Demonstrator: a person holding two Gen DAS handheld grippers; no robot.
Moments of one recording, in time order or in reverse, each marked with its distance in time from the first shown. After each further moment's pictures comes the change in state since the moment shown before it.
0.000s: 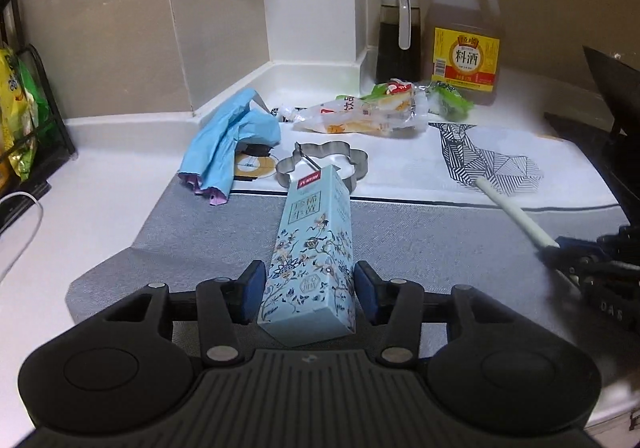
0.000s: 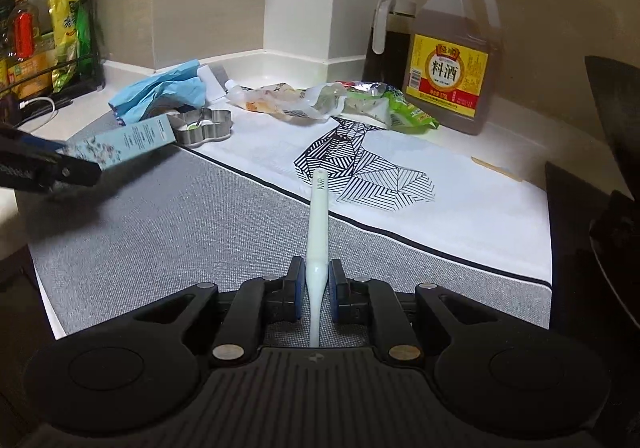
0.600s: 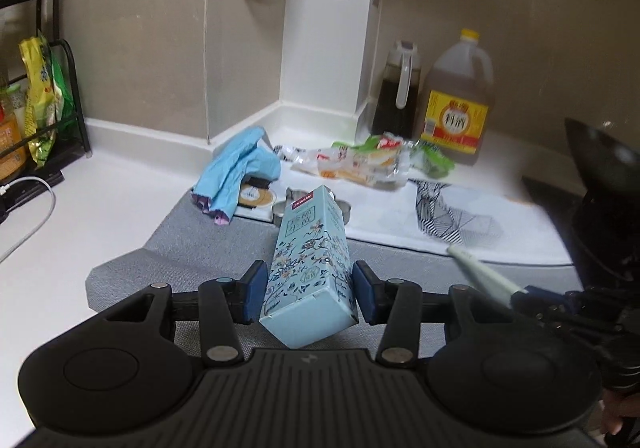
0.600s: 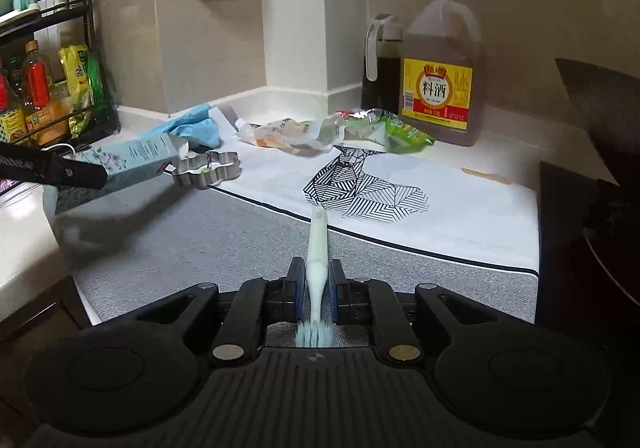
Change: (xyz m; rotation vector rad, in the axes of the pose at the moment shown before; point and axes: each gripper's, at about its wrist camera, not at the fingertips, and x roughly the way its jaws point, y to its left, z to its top) left arm -0.064 0.006 0.005 -0.138 -0.115 -0.042; right arm -0.042 -0.005 -0.003 0.078 -0.085 0.055
